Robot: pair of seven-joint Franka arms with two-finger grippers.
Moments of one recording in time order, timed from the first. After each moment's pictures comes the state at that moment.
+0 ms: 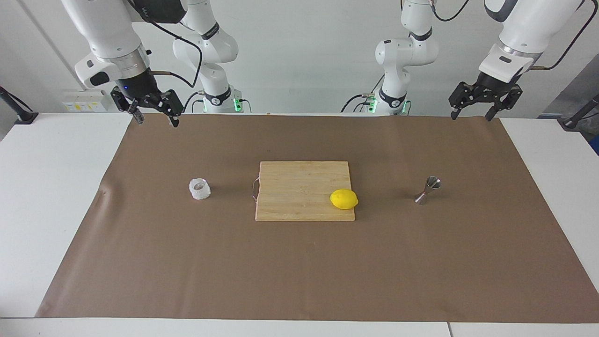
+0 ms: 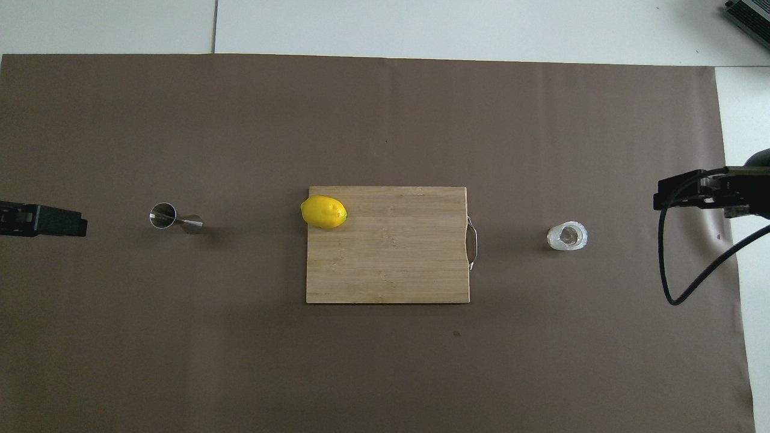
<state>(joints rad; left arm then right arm) 0.01 -0.16 -0.05 -1.73 -0.02 1.59 0.07 0.02 -0.04 -0.01 -1.61 0.00 1.56 0.14</state>
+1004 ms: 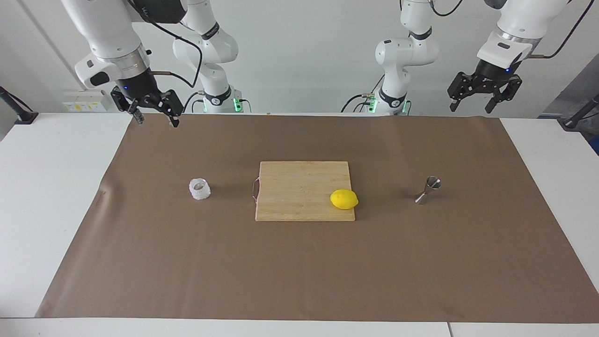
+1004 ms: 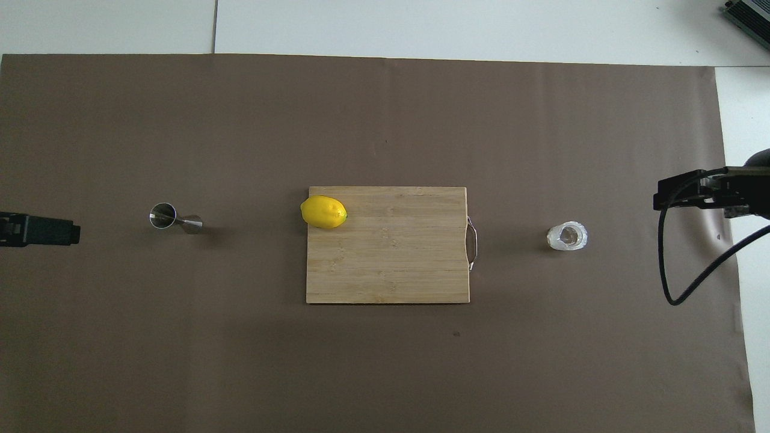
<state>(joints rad) 0.01 -0.21 -0.06 -1.74 -0.02 1.59 0.06 0.02 -0.04 -0.01 -1.61 0.00 1.56 0.14</state>
